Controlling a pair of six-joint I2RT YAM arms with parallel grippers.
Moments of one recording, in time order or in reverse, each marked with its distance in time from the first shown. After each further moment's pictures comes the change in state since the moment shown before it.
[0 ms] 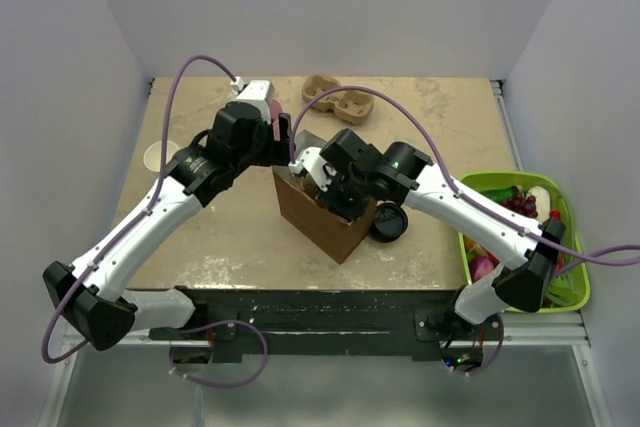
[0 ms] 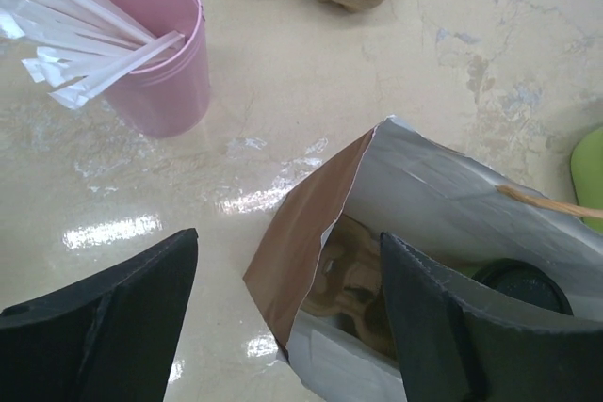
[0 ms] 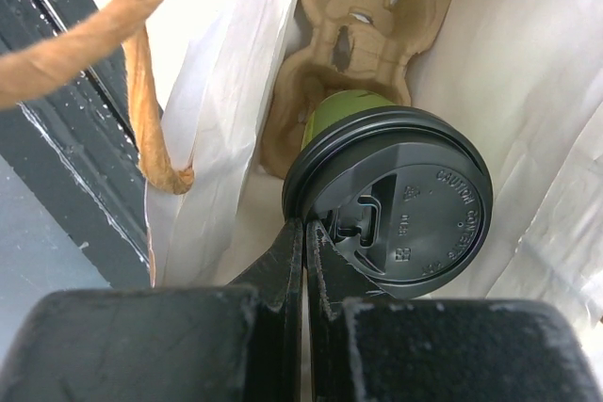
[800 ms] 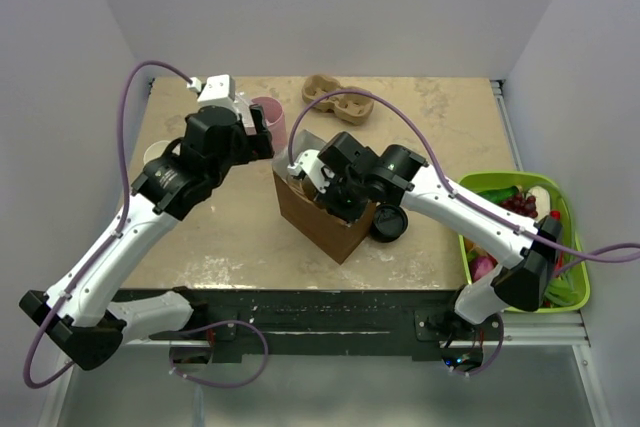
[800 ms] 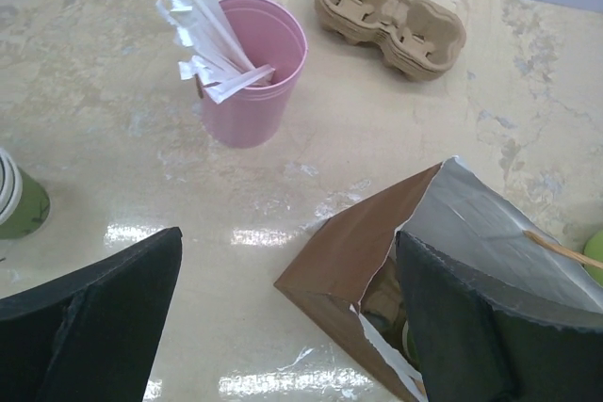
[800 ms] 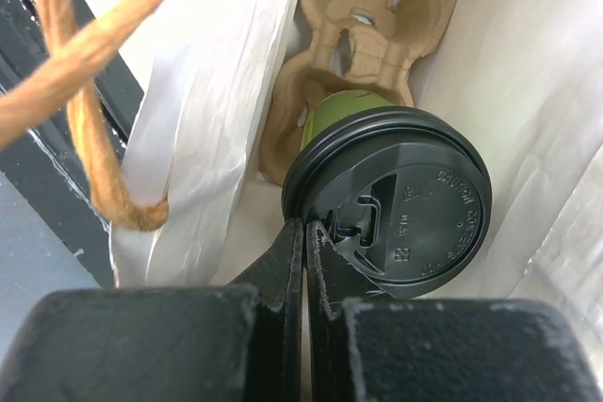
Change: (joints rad) left arm 0.000 -0.121 0.042 -0.100 -0.223 -0.105; right arm 0.000 0.005 -0.039 0.037 0.002 0.001
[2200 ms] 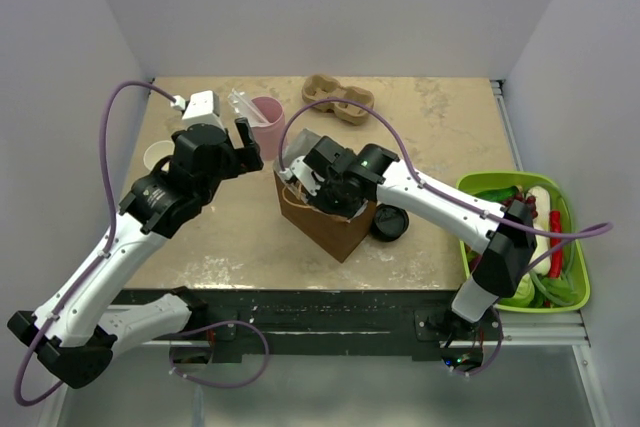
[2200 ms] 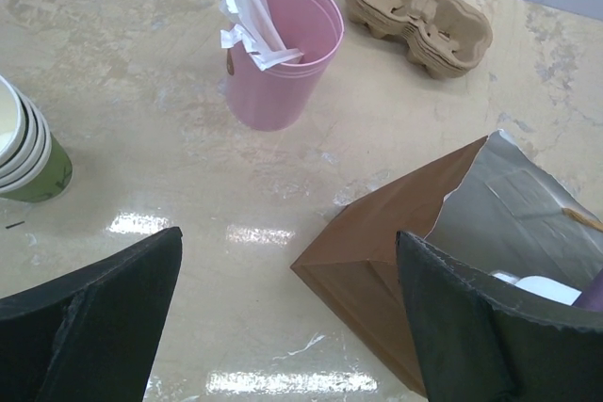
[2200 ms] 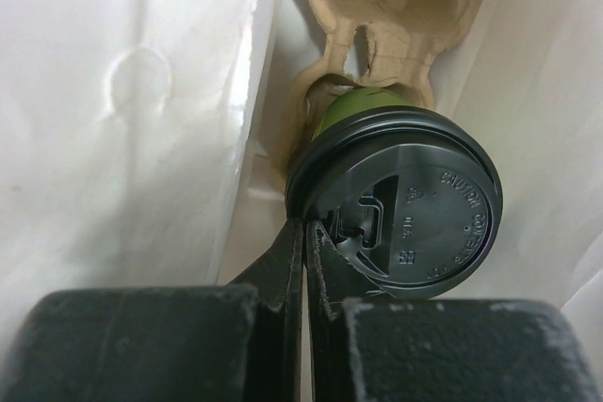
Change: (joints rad) left arm 0.001 -0.123 -0.106 -0.031 -0.058 -0.061; right arm -0.010 0.132 -0.002 0.009 0.023 0.009
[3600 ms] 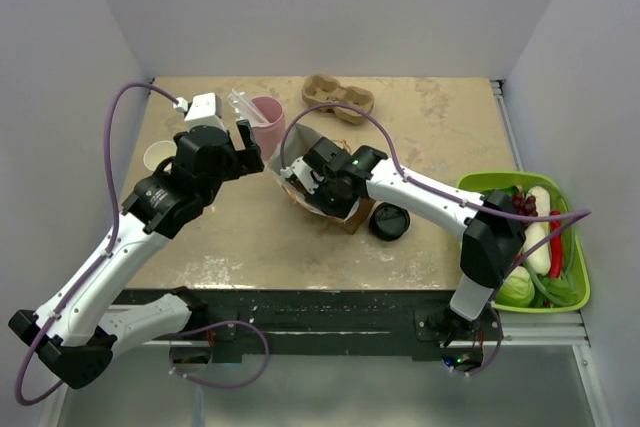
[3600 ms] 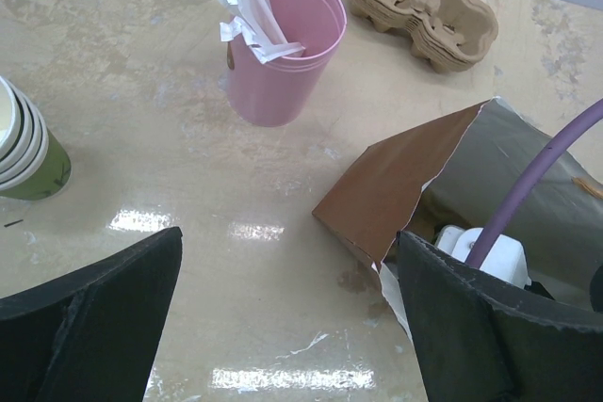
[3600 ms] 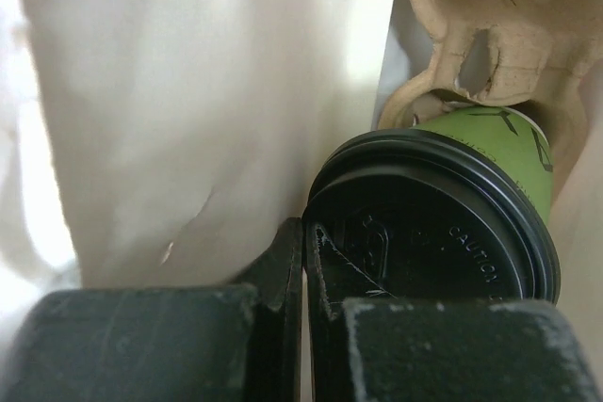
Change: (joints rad) left arm 0.000 0.000 -0.026 0.014 0.003 0.004; right arm -0.056 0.076 -0.073 0.132 -0.043 -0.002
